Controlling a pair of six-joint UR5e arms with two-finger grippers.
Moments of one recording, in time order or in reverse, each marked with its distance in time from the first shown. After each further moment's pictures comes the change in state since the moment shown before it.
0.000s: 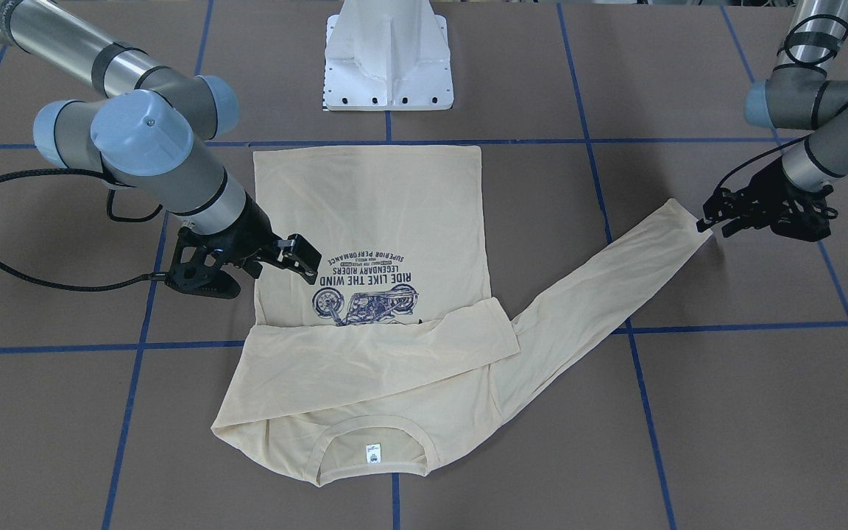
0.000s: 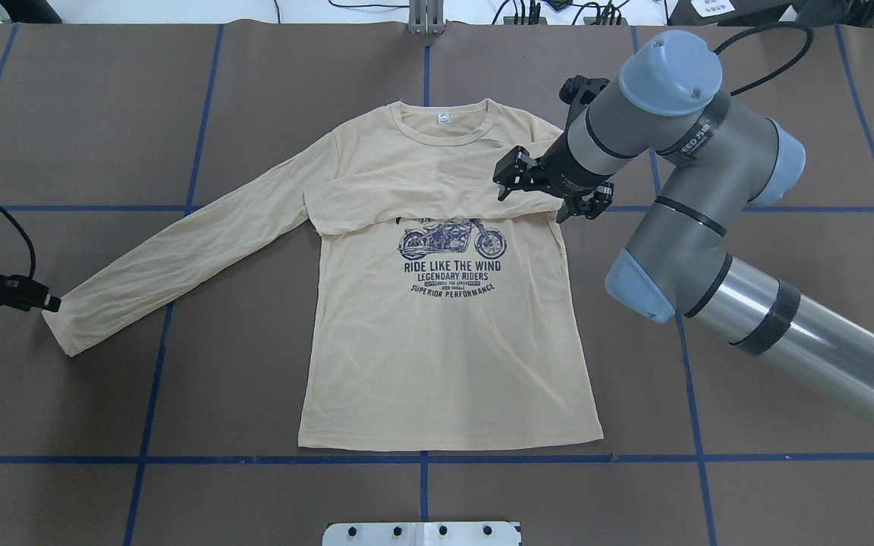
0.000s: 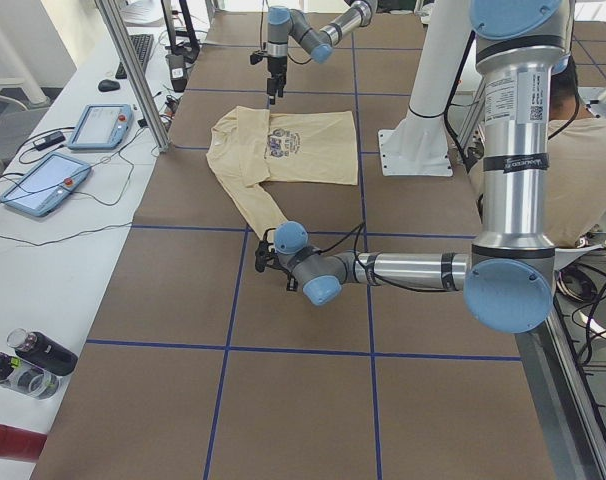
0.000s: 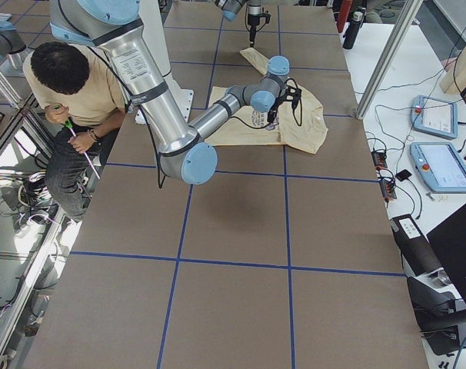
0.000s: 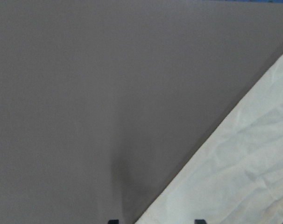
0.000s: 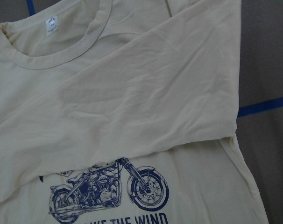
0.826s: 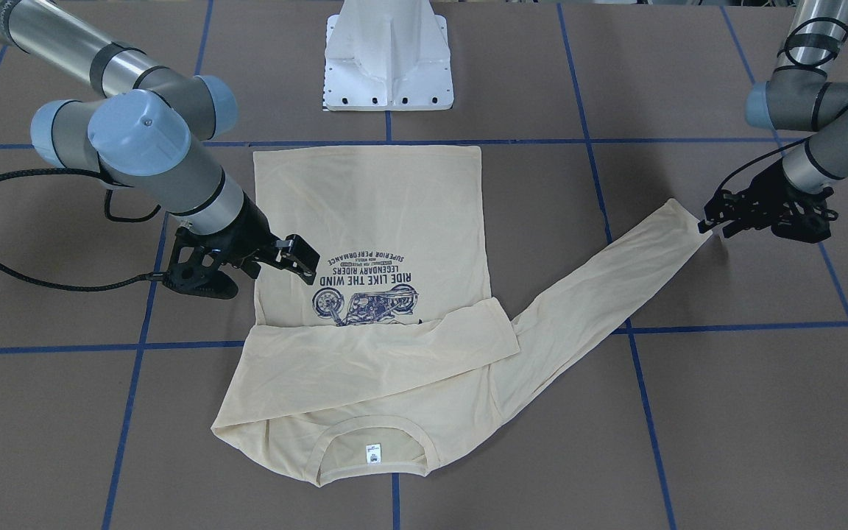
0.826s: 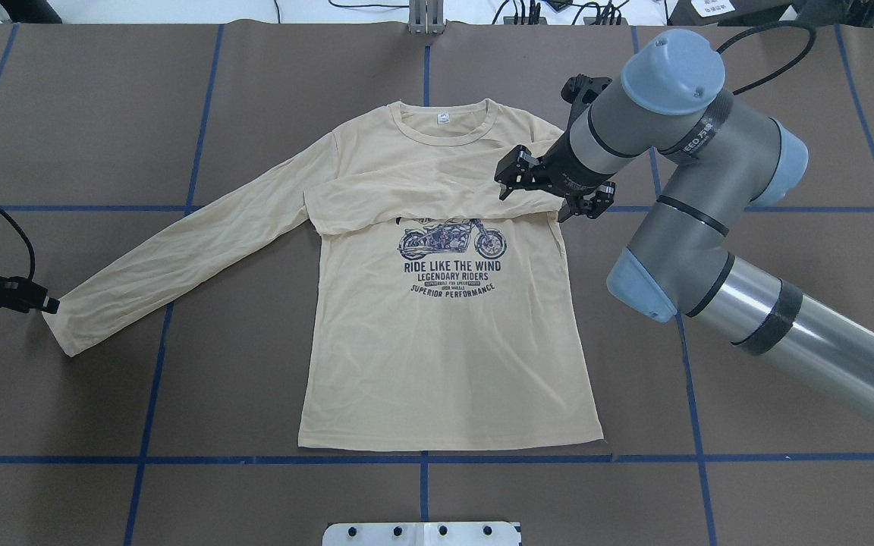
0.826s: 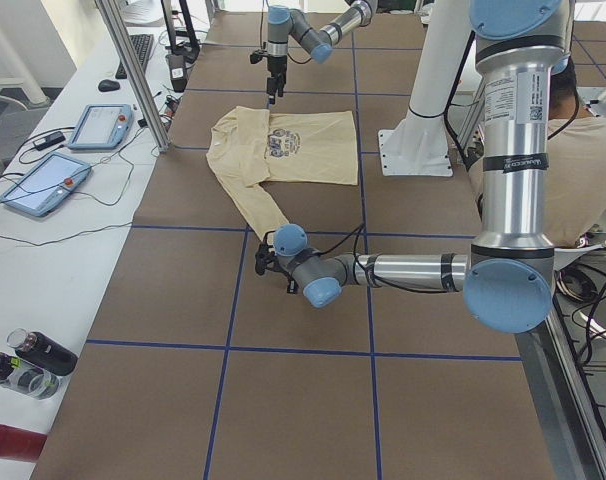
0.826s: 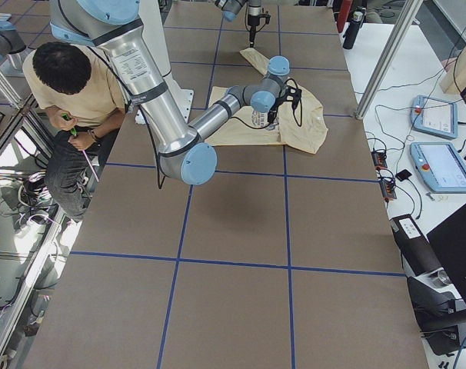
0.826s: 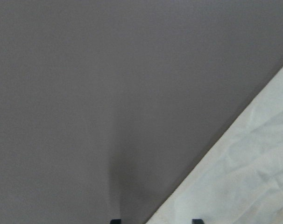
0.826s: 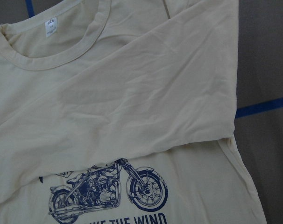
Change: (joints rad) left arm 0.001 -0.001 0.010 0.001 0.000 0.001; right arm 0.003 -0.002 0.003 0.000 0.002 0.001
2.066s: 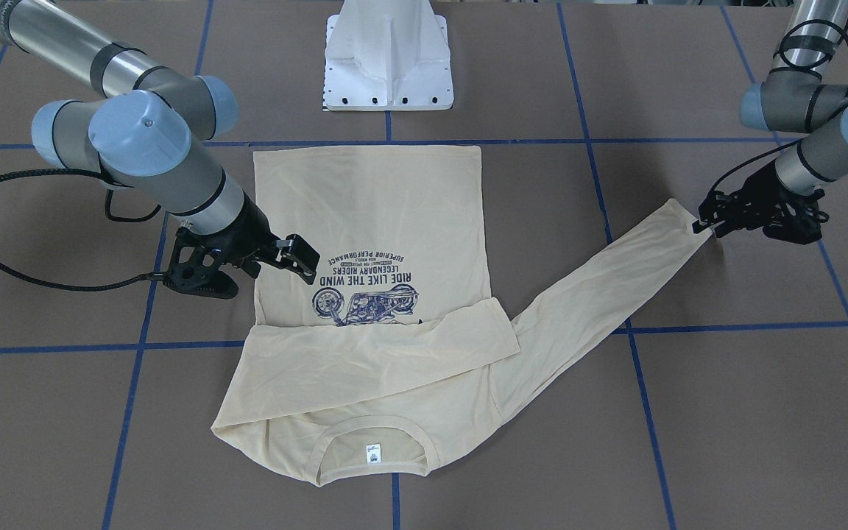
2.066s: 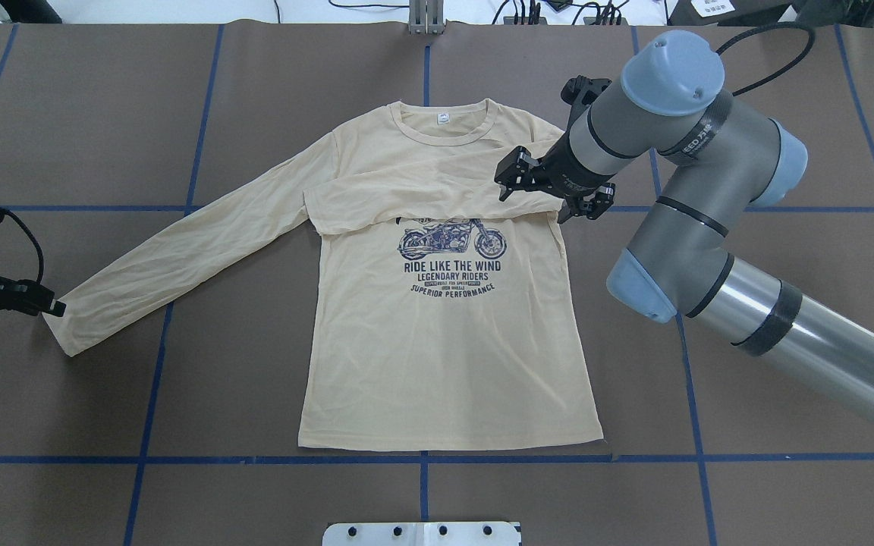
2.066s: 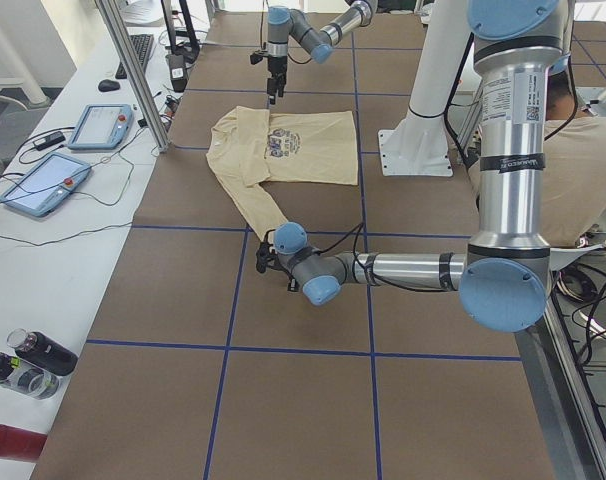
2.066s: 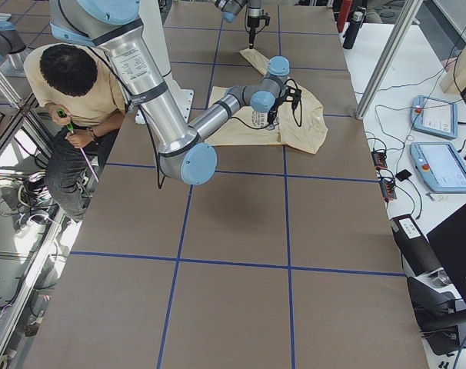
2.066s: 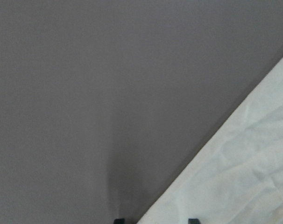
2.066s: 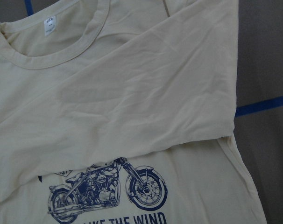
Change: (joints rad) left arm 0.017 -0.008 0.003 0.003 -0.001 -0.007; right arm -0.001 -0.001 0.000 0.000 0.002 0.000
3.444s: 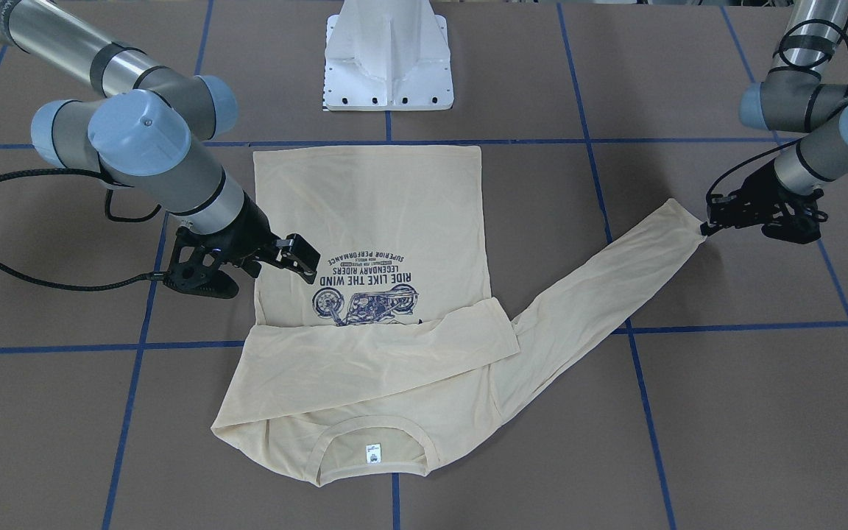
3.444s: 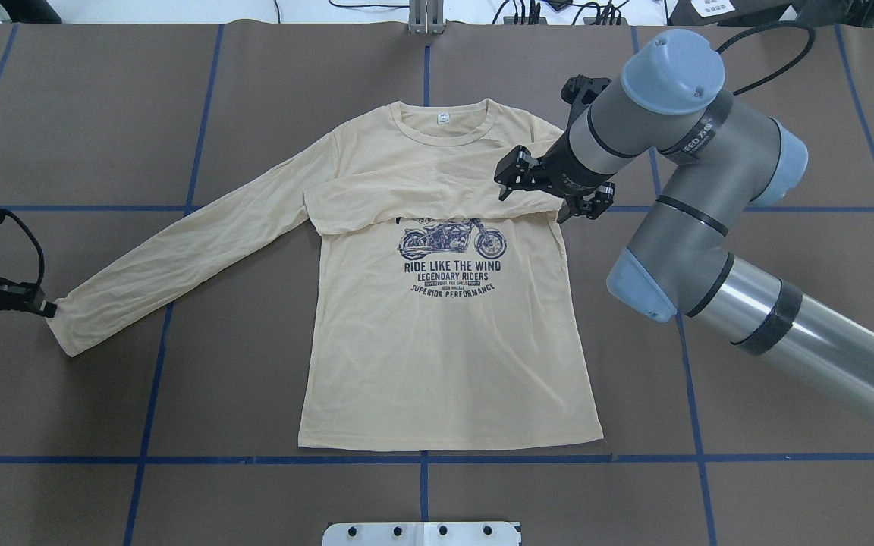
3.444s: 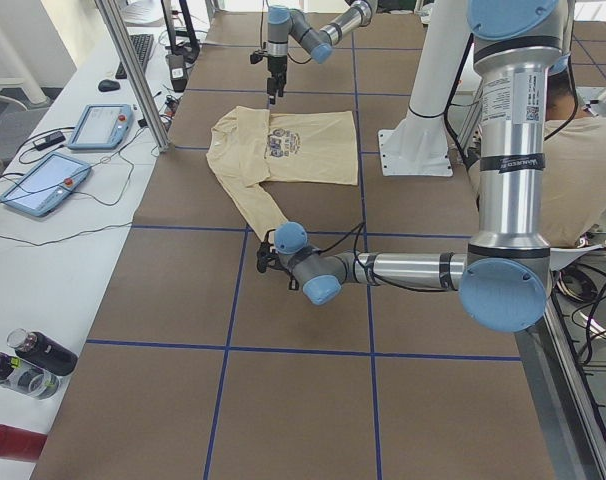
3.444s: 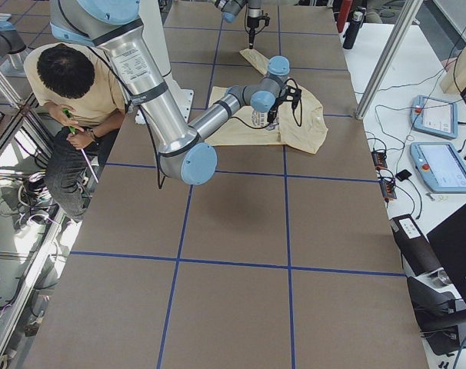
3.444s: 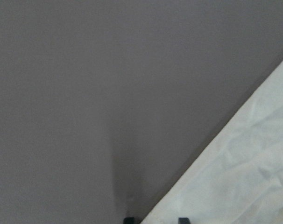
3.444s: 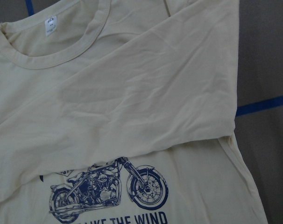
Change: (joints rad) left arm 0.002 0.003 -0.012 0.003 0.000 -0.002; right arm 0.001 0.001 0.000 0.000 0.003 0.002
